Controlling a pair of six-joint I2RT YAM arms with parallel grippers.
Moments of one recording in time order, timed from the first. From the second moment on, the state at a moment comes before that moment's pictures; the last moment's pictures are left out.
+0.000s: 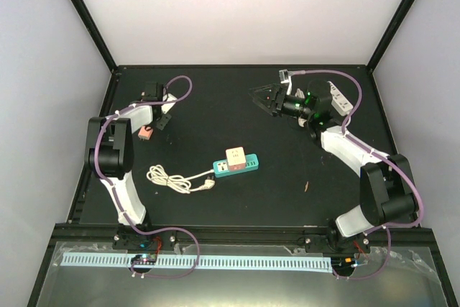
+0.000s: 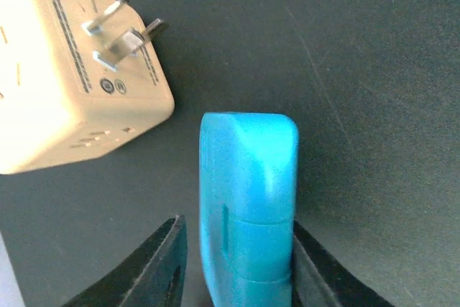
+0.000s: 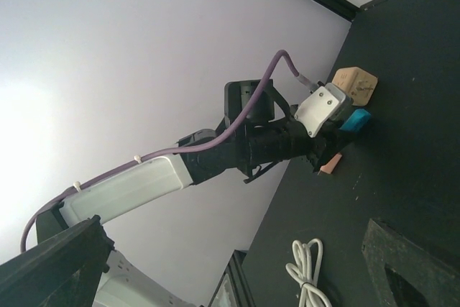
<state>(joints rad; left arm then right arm) -0.04 1.91 1.20 -0.32 -0.24 0.53 0.33 1.51 0.94 0.53 -0.90 1.08</state>
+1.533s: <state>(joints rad) -0.29 1.44 1.11 -0.68 0.71 0.70 0.29 1.44 1.01 -0.10 -0.99 0.03</state>
